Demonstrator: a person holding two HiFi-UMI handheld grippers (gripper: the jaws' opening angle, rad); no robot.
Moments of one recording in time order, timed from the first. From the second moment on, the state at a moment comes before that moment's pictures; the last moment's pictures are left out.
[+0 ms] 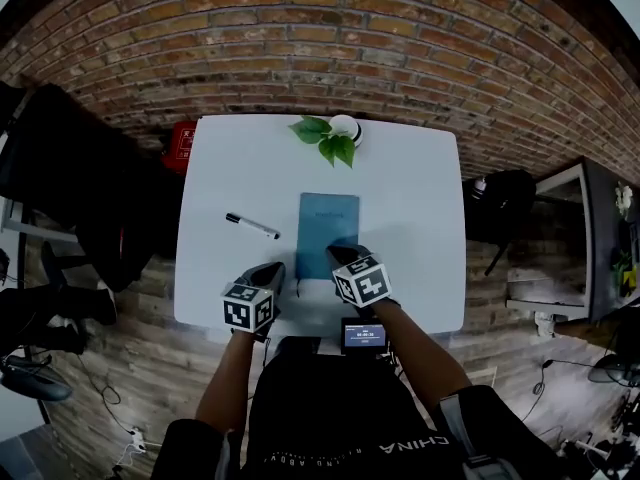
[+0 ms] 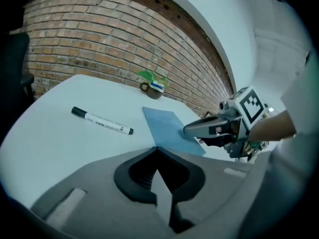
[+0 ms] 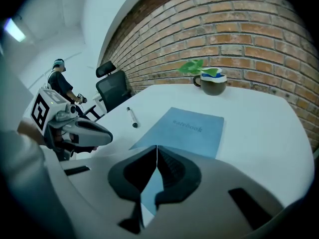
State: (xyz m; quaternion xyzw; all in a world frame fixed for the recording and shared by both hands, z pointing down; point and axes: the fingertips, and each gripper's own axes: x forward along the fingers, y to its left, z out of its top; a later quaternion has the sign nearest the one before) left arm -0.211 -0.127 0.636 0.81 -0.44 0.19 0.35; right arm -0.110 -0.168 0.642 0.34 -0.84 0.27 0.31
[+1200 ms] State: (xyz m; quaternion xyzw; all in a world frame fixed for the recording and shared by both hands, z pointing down) left arm -0.304 -0.108 0.649 0.76 -0.52 0.21 0.32; right arm -0.290 -0.208 0.673 0.12 -0.85 0.09 0.51
